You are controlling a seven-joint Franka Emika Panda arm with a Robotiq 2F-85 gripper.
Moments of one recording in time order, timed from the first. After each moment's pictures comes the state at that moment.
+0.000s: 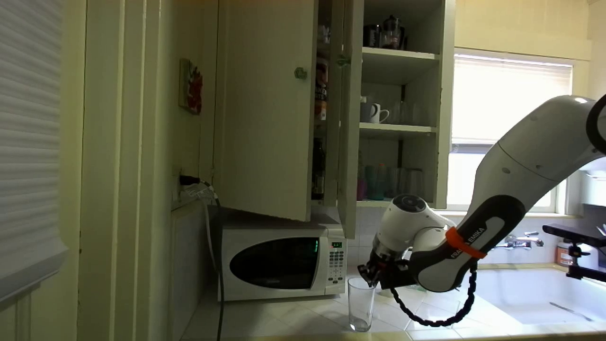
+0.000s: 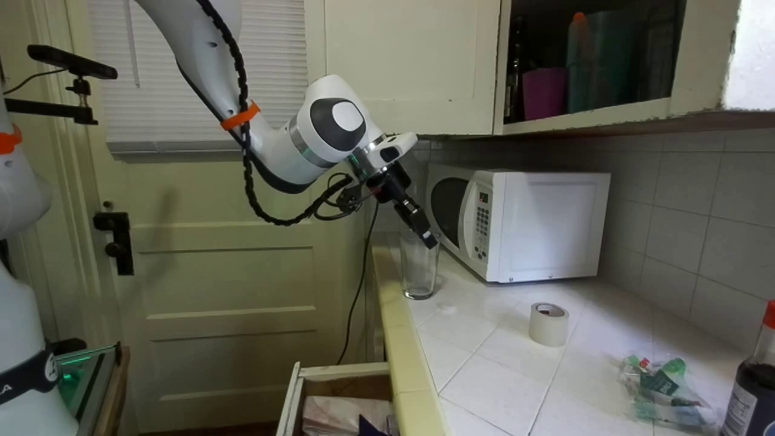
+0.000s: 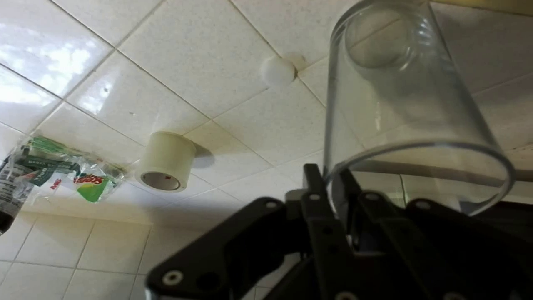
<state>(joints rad) -0.17 0.03 -0.02 -2.34 -0.83 2.93 0.90</state>
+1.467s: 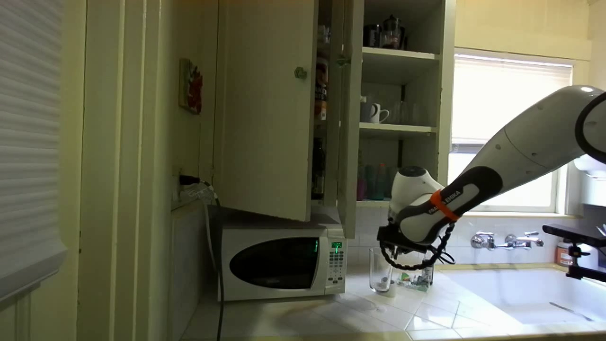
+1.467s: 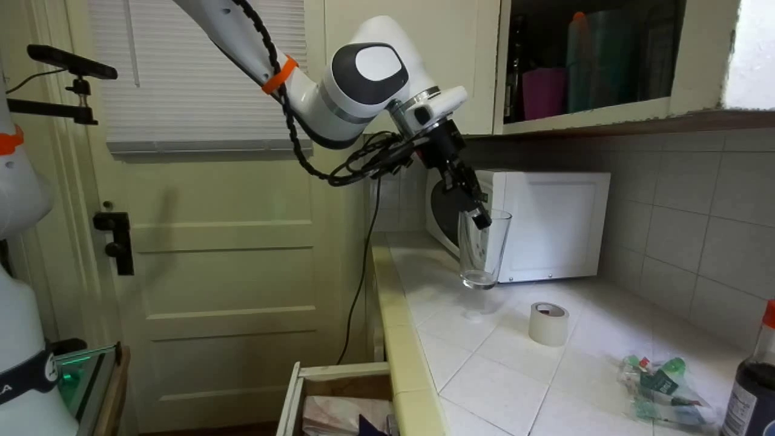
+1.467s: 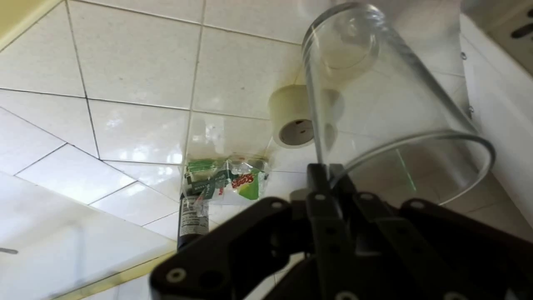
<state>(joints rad) -0.20 0.05 -0.10 -2.12 -0.51 2.66 1.09</state>
